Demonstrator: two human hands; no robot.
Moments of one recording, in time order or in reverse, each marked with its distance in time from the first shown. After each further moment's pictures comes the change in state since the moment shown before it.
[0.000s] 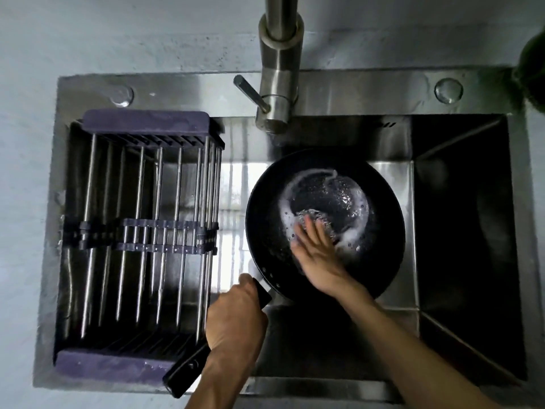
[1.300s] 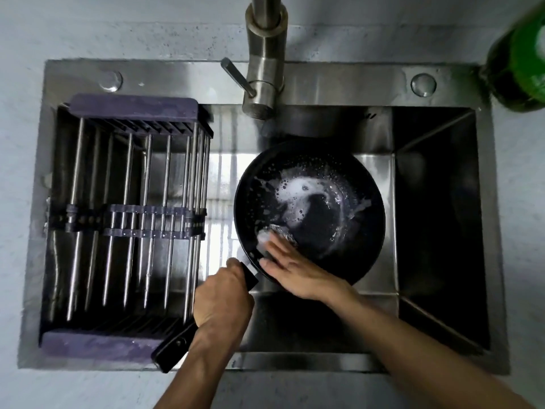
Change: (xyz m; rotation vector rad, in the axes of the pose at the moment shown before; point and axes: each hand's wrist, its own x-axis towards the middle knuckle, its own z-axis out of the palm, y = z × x) left_hand 0.003 0.001 0.004 0.047 0.055 0.011; right_hand -0.041 -0.004 0.000 -0.024 -0.265 -0.086
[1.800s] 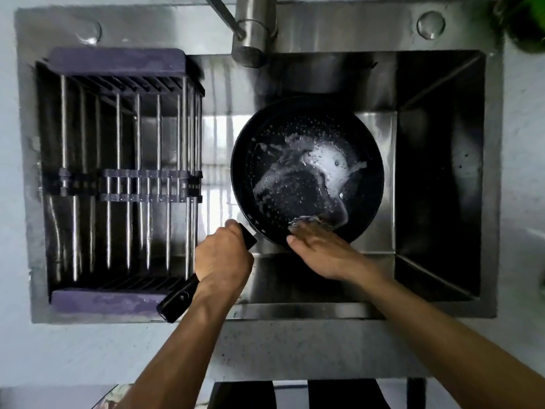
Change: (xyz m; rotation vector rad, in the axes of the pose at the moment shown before) left_hand 0.001 0.000 0.000 0.025 -0.010 -0.014; right_hand -0.050 0.013 -0.014 -0.086 -0.053 0.201
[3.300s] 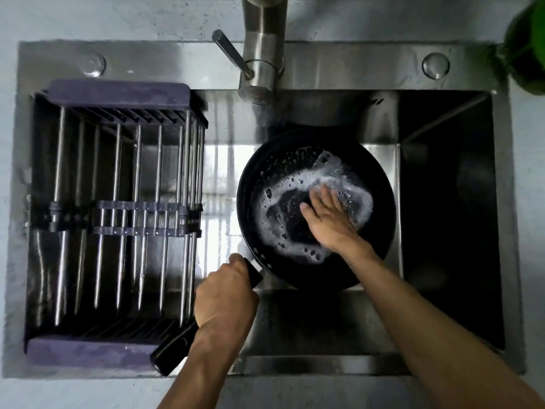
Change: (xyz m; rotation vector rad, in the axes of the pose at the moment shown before) left_hand -0.002 0.005 -0.002 -0.053 -0.029 0.043; right_hand 0.075 0.007 -0.044 0.062 0.324 0.066
